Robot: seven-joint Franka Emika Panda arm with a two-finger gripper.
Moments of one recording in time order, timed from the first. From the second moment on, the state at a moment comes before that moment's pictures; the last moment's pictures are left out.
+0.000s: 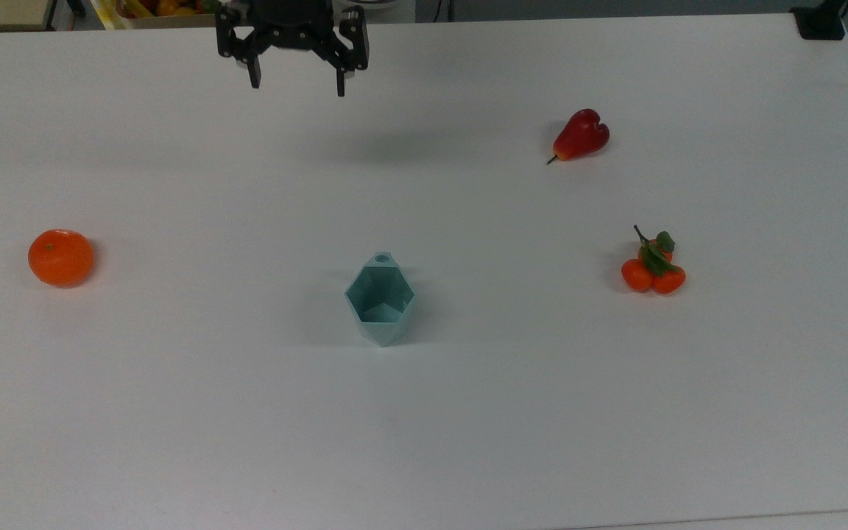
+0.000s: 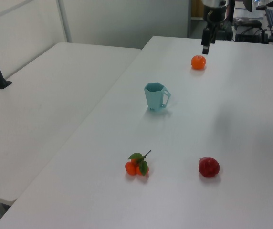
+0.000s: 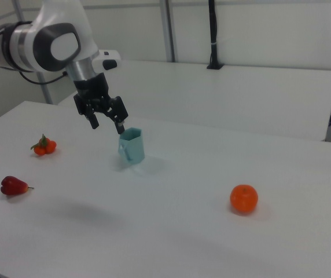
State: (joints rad) arm 0.10 0.05 -0.08 -1.74 -0.07 1.88 0.03
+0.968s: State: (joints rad) arm 0.15 0.36 -0.06 -1.74 -0.07 2.24 0.03
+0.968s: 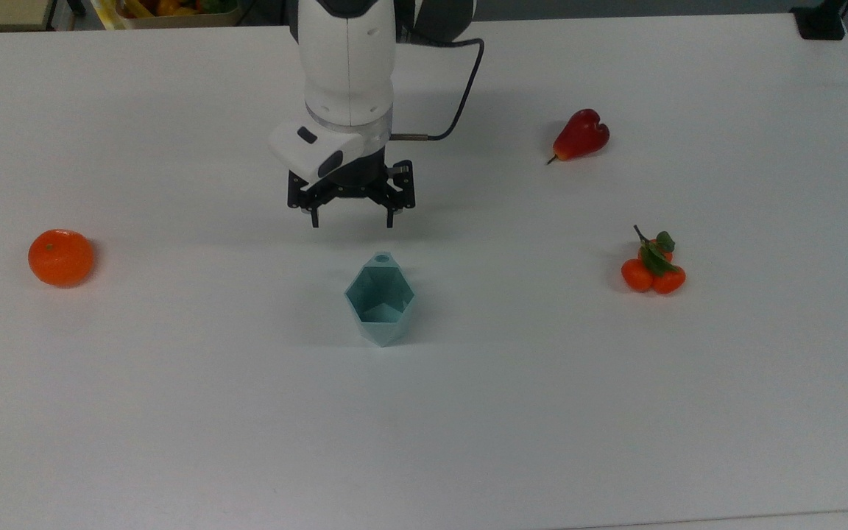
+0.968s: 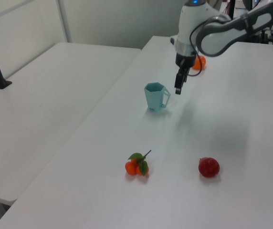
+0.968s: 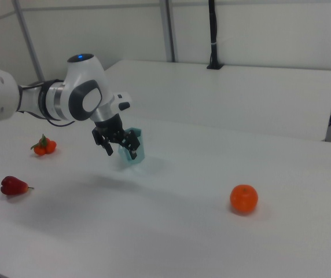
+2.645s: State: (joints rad) arm 0.17 0.45 -0.06 -1.69 -0.07 2.41 0.11
